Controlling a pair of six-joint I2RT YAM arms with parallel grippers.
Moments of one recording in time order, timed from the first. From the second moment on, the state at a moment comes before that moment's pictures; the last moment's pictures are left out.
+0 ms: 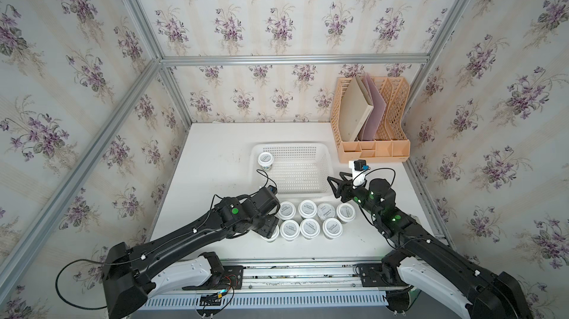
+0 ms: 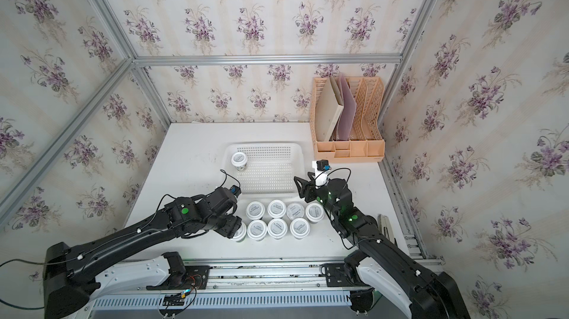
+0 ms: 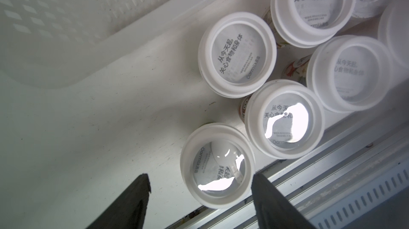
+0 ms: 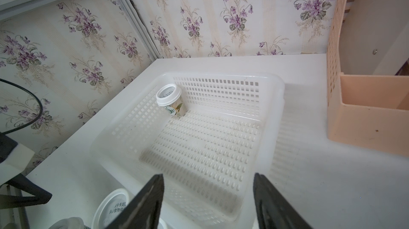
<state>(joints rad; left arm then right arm) -0.92 1.09 0.86 -0.95 -0.11 -0.43 0.52 0.88 0.40 0.22 -0.12 0.30</state>
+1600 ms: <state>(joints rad) -0.97 1.13 0.87 -0.99 -0.07 -0.46 0.52 0.88 0.40 0.20 -0.12 0.30</state>
